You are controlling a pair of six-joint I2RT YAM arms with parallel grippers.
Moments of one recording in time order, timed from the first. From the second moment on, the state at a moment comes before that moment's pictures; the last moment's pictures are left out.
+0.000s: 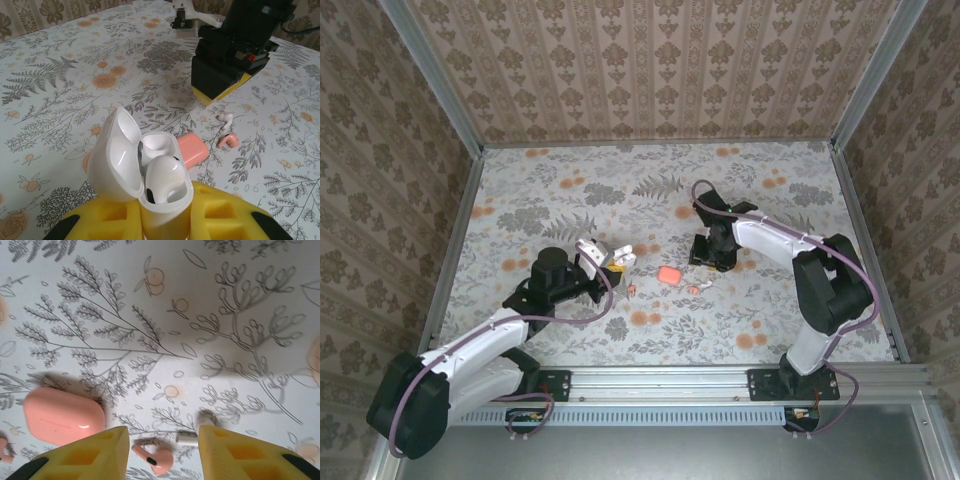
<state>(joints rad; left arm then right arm) -0.61 0.96 0.35 0.24 0.42 0.06 0.46 1.72 1.16 -0.82 -0.10 0.69</state>
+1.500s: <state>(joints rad) -0.61 0.94 0.35 0.24 0.41 0.06 0.51 1.81 1.20 -0.88 -0.08 0.68</state>
